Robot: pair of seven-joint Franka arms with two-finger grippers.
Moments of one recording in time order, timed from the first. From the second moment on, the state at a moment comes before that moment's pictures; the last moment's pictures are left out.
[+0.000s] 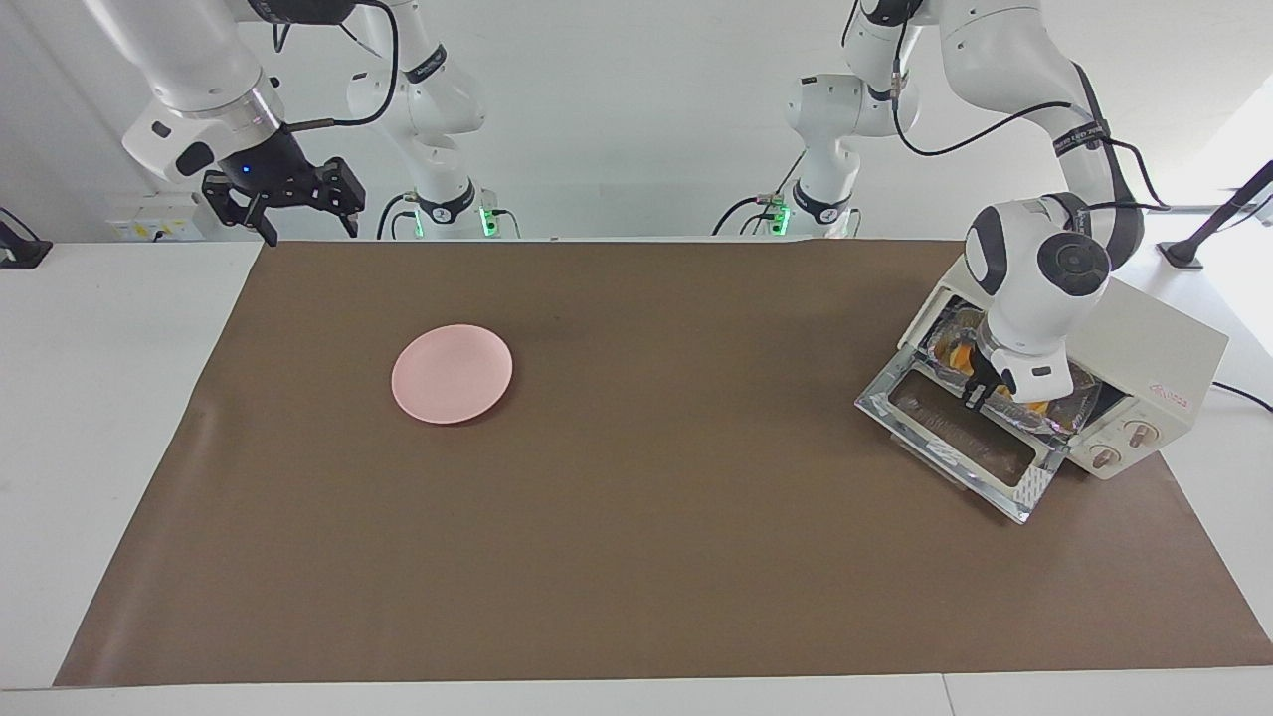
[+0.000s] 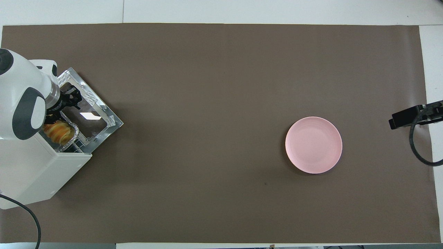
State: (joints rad) left arm -0.13 0.21 0.14 -1.92 0.17 2.05 -0.86; right arm -0.07 -0.04 0.06 -1.56 0.00 1.40 -0.13
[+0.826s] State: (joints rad) left arm -0.59 0.28 0.08 -1.72 0.02 2.09 -0.71; right arm -0.07 -0.04 0.06 -1.56 0.00 1.40 -0.13
